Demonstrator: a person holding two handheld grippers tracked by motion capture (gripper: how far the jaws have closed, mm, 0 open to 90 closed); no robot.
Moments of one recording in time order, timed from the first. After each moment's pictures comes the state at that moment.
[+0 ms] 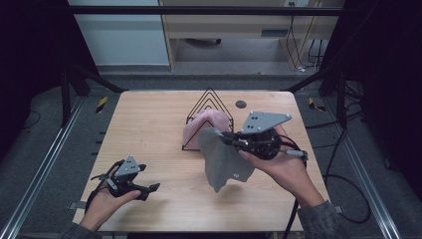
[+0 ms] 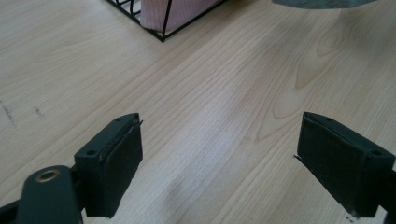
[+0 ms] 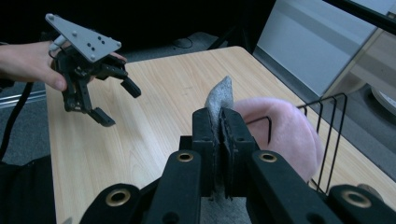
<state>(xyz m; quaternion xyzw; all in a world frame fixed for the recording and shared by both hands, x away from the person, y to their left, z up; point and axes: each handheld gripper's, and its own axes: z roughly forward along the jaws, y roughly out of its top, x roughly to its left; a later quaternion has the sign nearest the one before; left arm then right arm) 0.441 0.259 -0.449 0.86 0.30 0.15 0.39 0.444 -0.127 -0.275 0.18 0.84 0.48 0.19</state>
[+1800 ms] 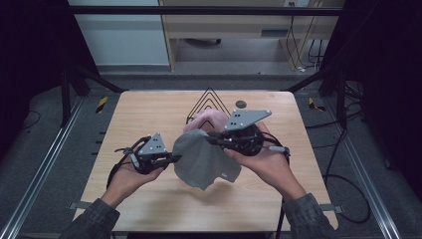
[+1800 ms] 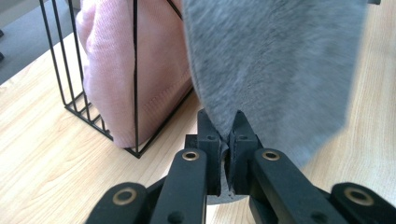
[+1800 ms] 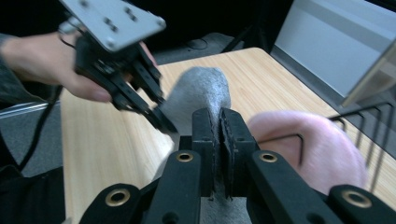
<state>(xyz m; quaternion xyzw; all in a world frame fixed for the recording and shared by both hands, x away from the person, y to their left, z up) 0.471 0.187 -0.375 0.88 0.19 0.16 0.41 0.459 -0.098 -0.285 0.18 0.84 0.49 0.16</state>
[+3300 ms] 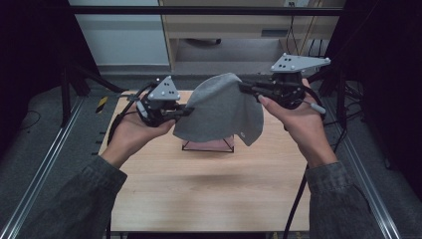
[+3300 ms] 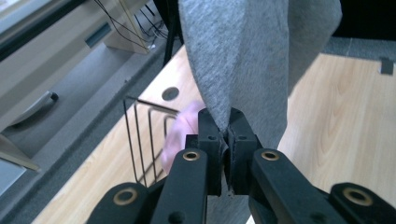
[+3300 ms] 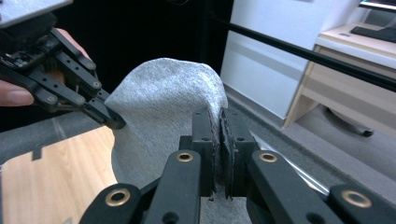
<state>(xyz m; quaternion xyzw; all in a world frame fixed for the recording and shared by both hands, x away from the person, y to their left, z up) 0.503 0.139 -0.227 0.87 0.16 0.23 0.41 0.499 -0.166 -0.196 0.25 0.77 0.54 0.23</state>
